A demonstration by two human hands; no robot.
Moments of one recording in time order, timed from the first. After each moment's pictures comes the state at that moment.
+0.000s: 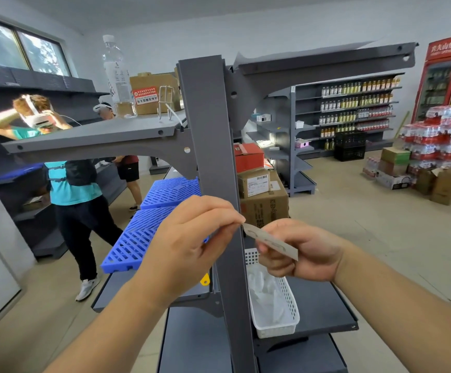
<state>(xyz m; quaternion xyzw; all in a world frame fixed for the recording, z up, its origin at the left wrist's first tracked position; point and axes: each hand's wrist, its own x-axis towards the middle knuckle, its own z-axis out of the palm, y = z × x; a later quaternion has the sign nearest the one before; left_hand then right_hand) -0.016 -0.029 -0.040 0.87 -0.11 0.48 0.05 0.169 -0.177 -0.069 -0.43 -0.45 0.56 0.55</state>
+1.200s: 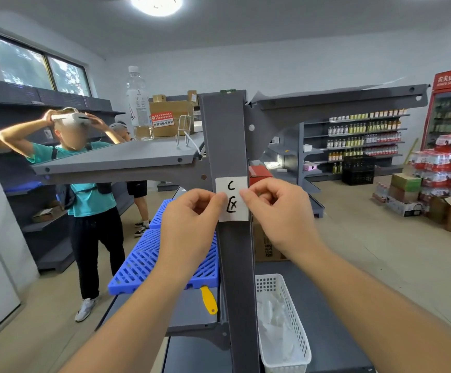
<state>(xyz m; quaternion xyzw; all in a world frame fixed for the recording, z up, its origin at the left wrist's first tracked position) 0.018 -0.013 -0.001 0.74 0.21 0.50 0.39 0.147 -0.115 -0.007 -0.62 -0.46 -0.13 0.62</state>
